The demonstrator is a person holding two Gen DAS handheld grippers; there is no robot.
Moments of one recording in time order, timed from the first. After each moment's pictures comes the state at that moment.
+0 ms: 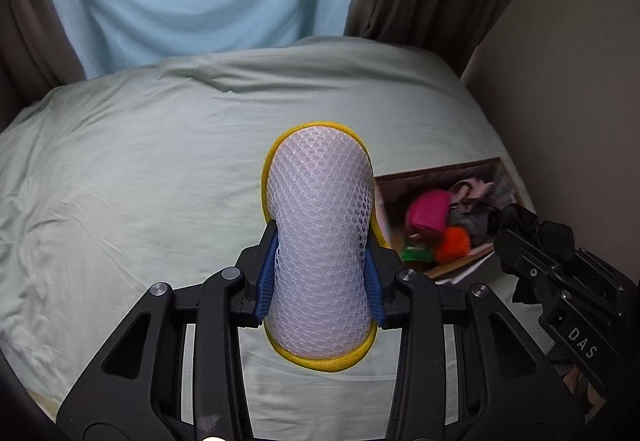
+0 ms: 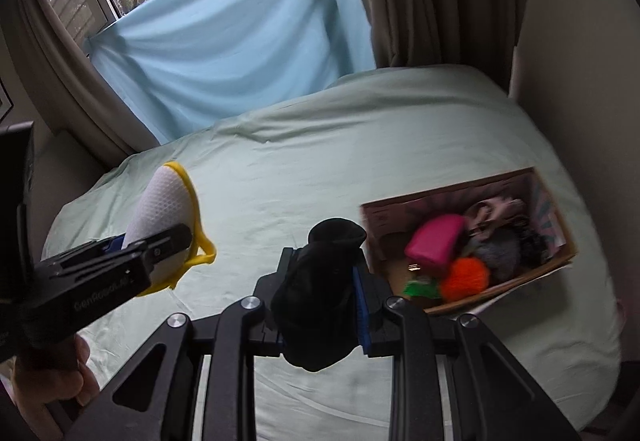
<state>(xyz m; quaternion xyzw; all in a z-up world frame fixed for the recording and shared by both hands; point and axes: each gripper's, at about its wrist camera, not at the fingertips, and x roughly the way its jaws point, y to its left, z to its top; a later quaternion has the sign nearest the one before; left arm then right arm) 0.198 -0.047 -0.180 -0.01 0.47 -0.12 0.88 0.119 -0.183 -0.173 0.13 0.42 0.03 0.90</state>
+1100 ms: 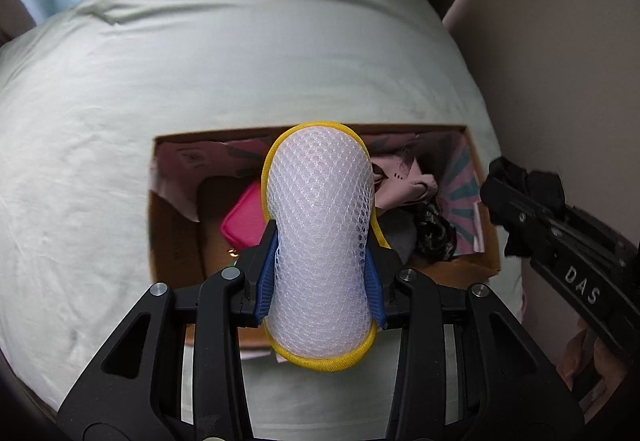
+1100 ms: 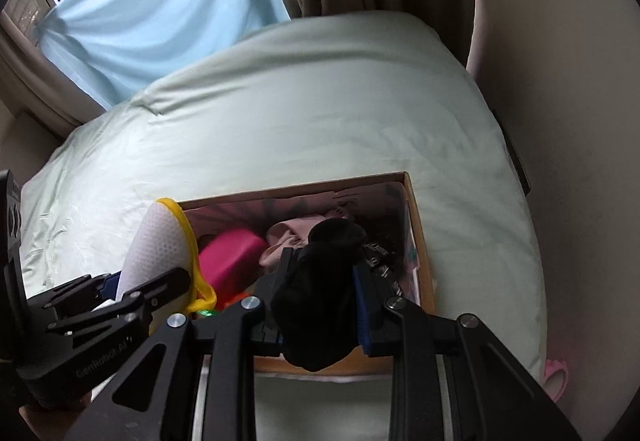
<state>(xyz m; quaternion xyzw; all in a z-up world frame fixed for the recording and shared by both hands) 0.264 -0.296 -0.312 -0.03 0.57 -0.12 0.81 0.217 -0.430 -0.280 0.10 0.52 0.03 0.85</state>
